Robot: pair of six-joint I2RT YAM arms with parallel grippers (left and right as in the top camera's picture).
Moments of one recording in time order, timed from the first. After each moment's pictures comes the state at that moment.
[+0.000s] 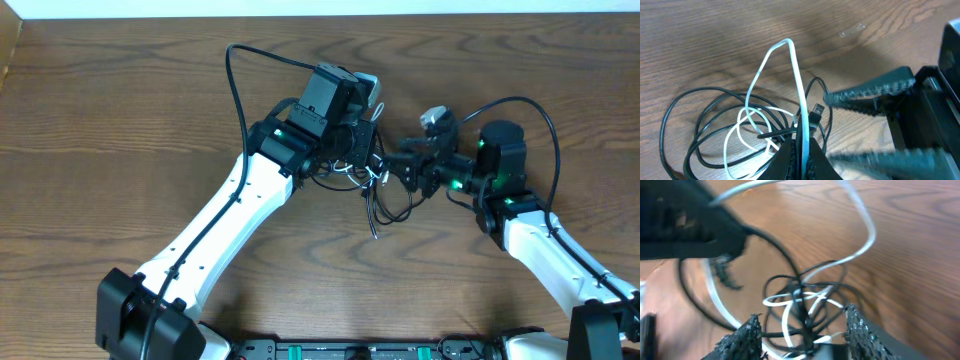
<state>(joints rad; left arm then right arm) -0.57 1.62 1.41 -0.65 0.25 -0.25 0.19 1.43 0.66 0.26 -0.83 0.03</state>
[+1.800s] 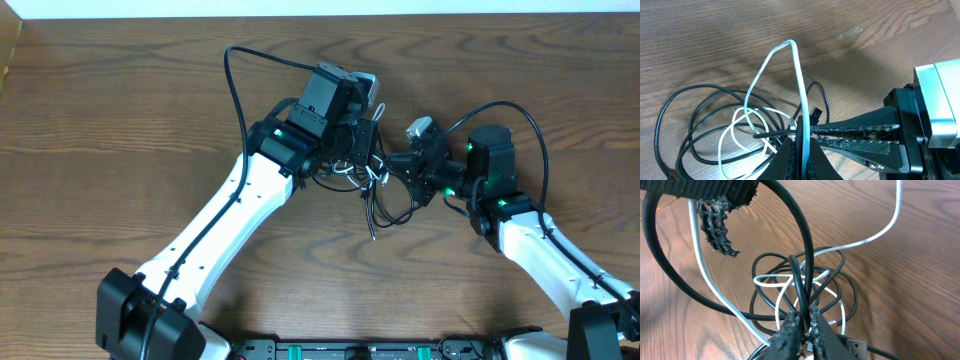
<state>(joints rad) -0.57 1.62 1.41 -0.65 0.26 -0.30 0.23 1.43 0.66 0.17 -0.72 -0.14</state>
